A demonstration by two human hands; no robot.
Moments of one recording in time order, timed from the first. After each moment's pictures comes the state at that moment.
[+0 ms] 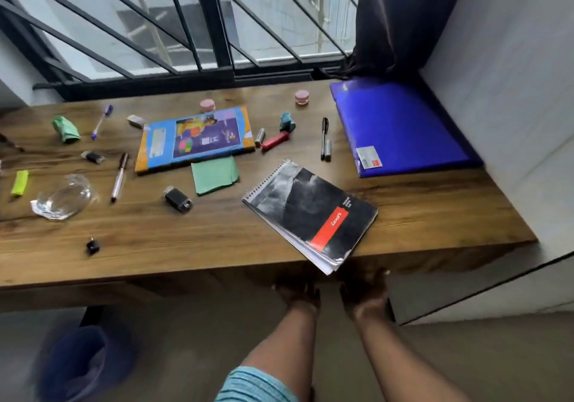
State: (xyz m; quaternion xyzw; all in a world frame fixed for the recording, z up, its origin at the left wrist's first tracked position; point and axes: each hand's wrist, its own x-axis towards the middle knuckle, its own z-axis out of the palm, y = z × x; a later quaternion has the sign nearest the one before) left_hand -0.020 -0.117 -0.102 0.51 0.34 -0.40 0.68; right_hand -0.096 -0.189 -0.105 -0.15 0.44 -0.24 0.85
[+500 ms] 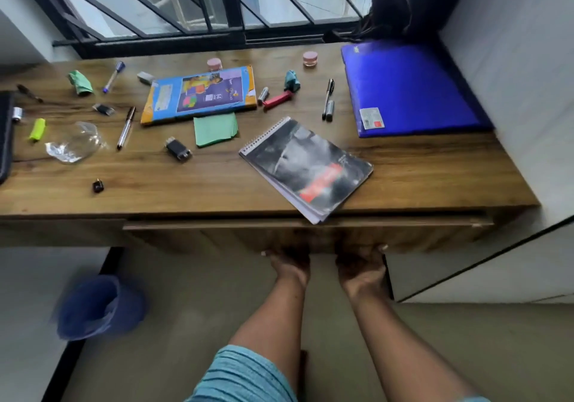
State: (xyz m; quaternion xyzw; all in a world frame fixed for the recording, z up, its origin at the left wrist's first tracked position) left_hand -0.041 -0.109 -0.136 0.25 0.35 -0.22 0.87; right_hand -0.123 -0.195 -0.163 -0.06 0.35 -0.32 0.88
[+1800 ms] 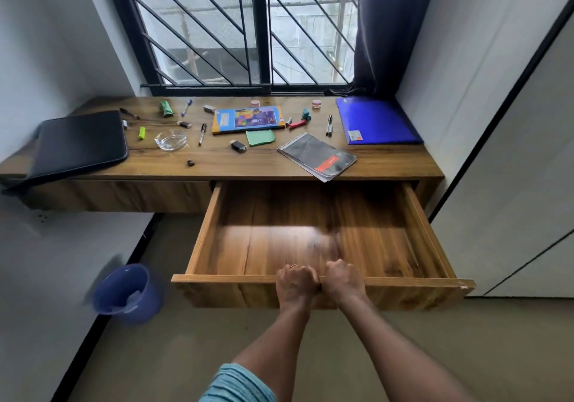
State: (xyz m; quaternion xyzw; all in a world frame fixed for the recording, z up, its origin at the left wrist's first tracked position) left_hand -0.255 0.100 -0.010 0.96 -0.26 -0.08 0.10; right_hand -0.300 0.022 0.014 -0.94 0.31 0.08 0.11
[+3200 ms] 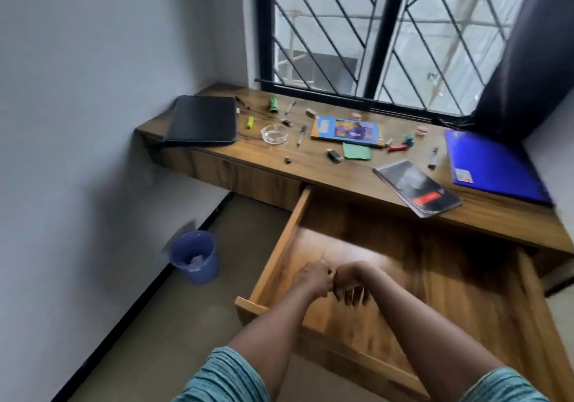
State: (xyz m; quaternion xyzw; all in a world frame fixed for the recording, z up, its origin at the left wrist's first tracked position) left_hand -0.165 0.200 0.017 0.92 -0.12 -0.26 0.28; right_hand -0.178 0.105 0.068 -0.85 0.14 0.49 0.15
